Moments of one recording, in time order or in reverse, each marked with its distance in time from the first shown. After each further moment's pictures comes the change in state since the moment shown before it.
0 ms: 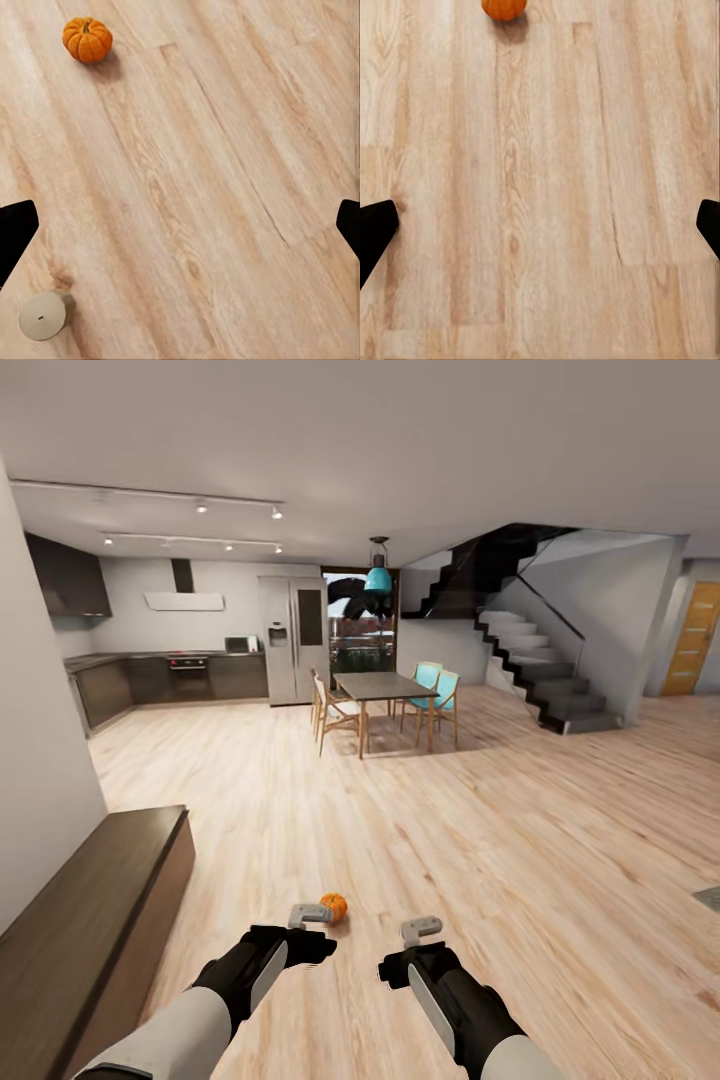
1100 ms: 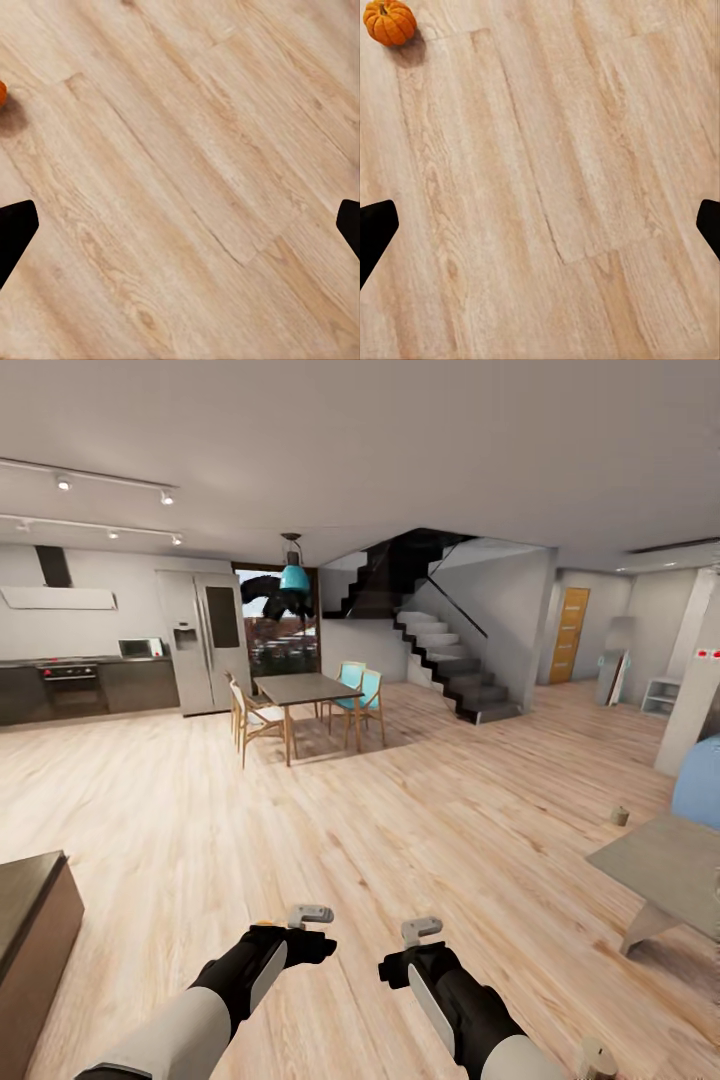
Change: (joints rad) left arm 0.000 0.001 0.000 0.000 0.000 0.000 -0.002; right arm 0.000 0.000 0.000 0.000 0.000 0.000 0.000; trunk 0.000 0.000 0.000
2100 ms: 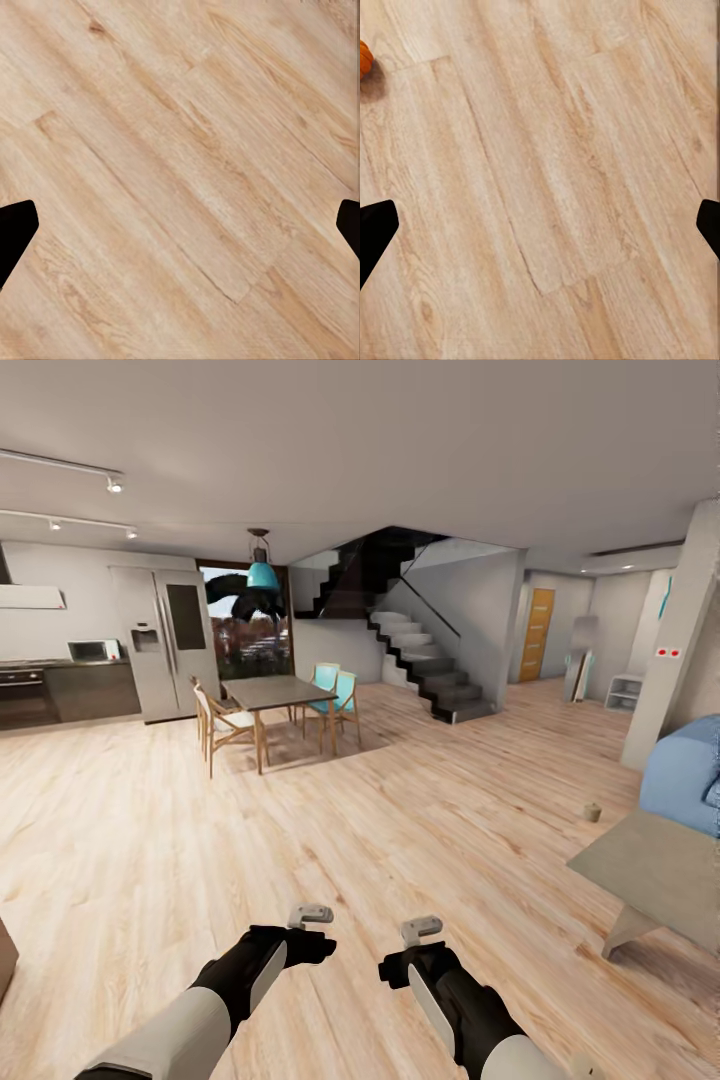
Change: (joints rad) left arm 0.000 0.000 0.000 0.000 0.000 0.000 0.000; right arm 0.000 0.000 0.000 0.000 0.000 0.000 0.000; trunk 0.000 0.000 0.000
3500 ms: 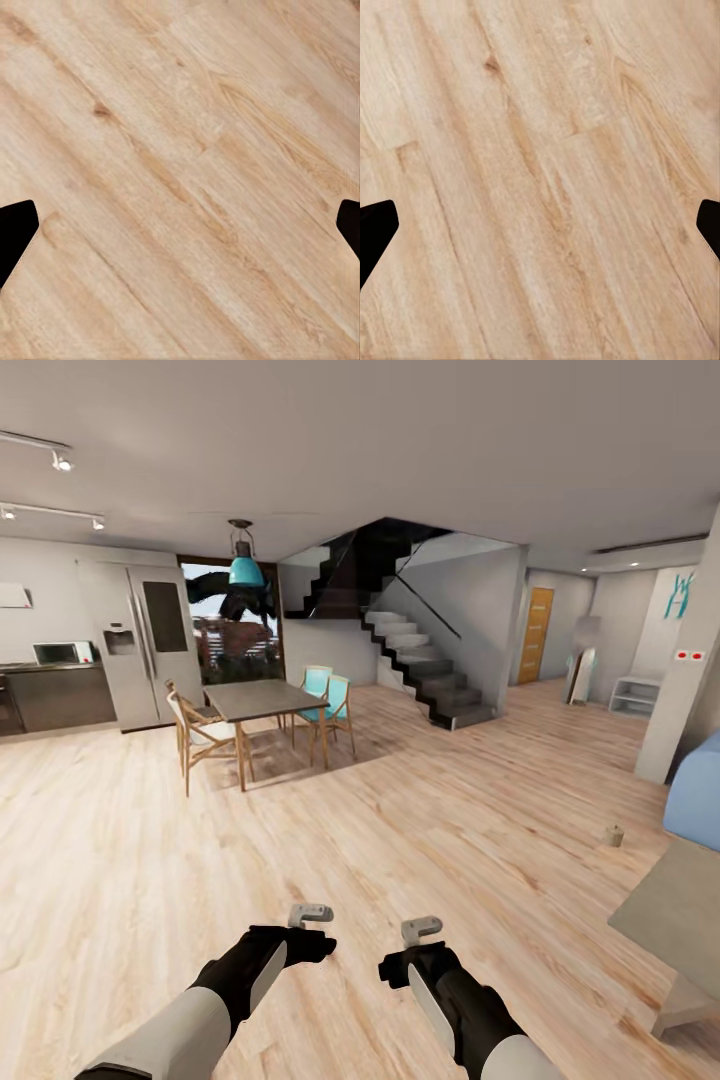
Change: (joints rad) left arm 0.000 0.000 0.000 0.000 0.000 -0.012 0.002; right arm 0.000 0.000 0.000 -0.001 0.000 0.000 -0.001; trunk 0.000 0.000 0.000
